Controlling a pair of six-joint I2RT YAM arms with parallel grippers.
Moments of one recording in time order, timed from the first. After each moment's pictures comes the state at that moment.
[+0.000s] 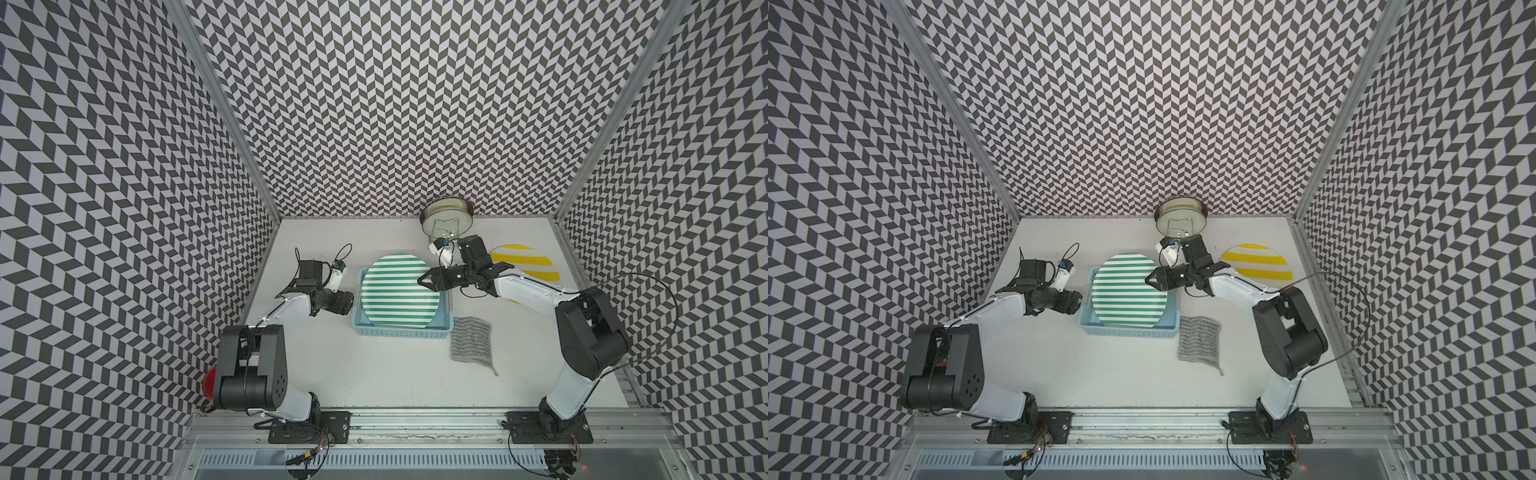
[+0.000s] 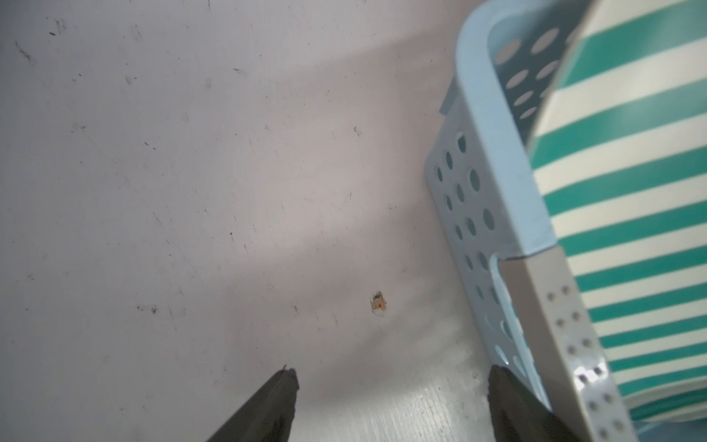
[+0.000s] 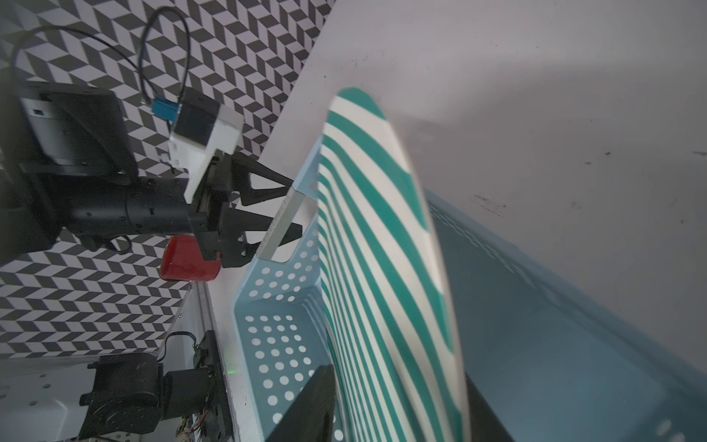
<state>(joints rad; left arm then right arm) -0.01 1.50 0.80 -0.32 0.31 0.29 0.48 1.77 1.16 -0.12 -0.66 0.30</state>
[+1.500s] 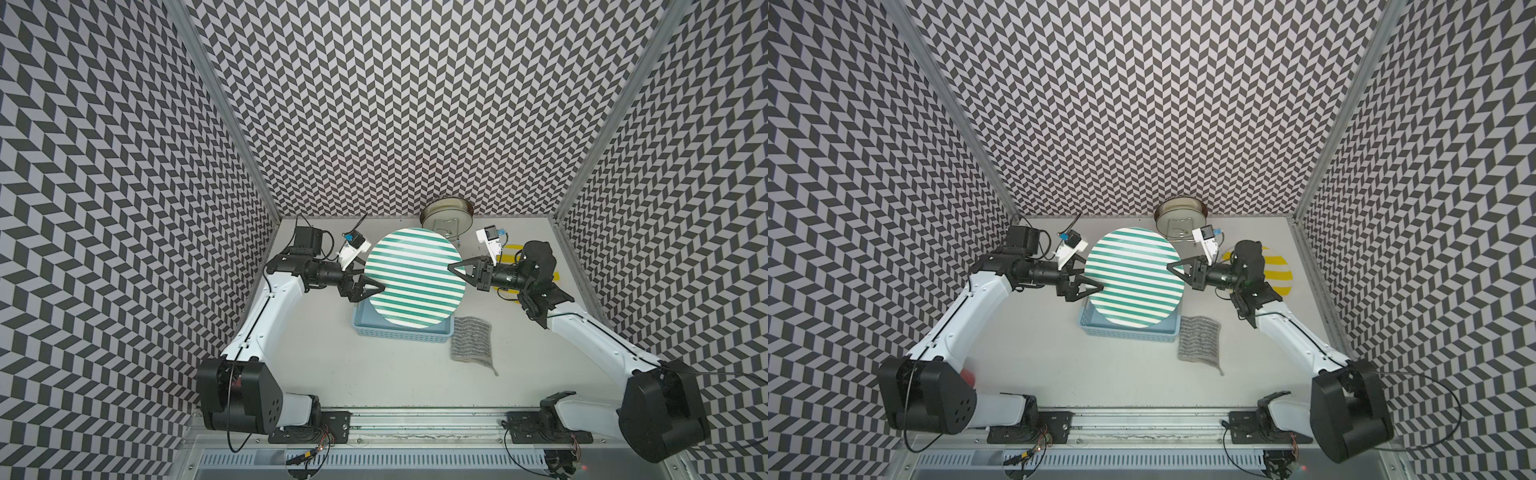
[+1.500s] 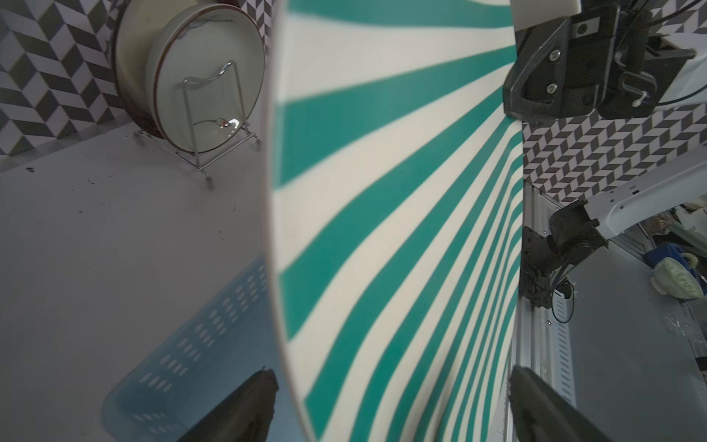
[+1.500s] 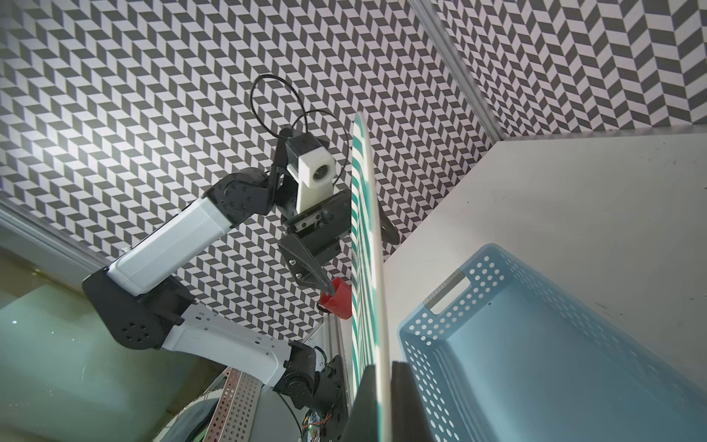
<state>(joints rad) -0.10 1.39 1.23 -0.88 1.04 0.59 0.31 1.27 0.83 0.37 -1.01 0.63</state>
